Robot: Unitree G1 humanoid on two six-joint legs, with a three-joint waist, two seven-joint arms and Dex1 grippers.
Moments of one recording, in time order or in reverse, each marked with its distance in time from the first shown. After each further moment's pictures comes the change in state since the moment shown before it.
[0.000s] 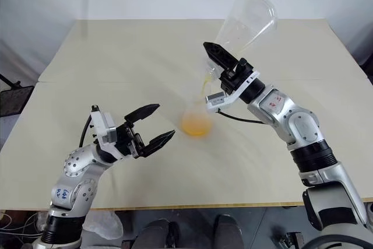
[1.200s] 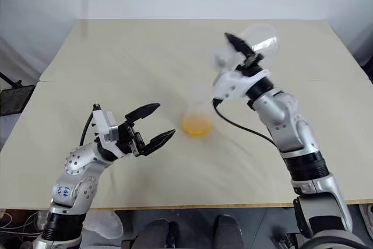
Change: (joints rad) left arm -0.015 0.023 -0.003 0.023 0.003 0.006 -0.006; right arm 0.131 0.144 -0.266 -0.154 0.871 0.381 0.507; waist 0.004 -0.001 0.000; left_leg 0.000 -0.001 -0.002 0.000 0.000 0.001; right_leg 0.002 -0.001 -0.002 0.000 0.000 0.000
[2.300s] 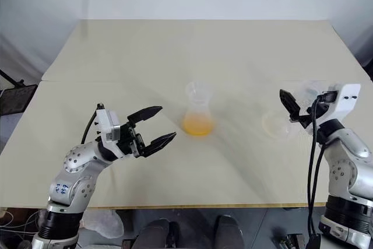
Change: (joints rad) left arm -0.012 0.026 -0.010 -0.003 -0.011 0.044 -0.018; right arm 0.335 0.006 -0.529 -0.100 0.773 0.581 0.185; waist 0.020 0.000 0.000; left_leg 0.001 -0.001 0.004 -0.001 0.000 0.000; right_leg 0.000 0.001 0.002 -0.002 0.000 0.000
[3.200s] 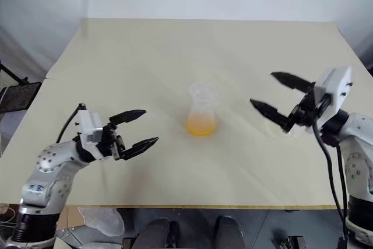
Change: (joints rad) left arm 0.067 0.174 0.155 0.006 -0.042 0.036 -0.104; right arm 0.072 -0.236 0.142 -0.159 0.116 -0.156 0.488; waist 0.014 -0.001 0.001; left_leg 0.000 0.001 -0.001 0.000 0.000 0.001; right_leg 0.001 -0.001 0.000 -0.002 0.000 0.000
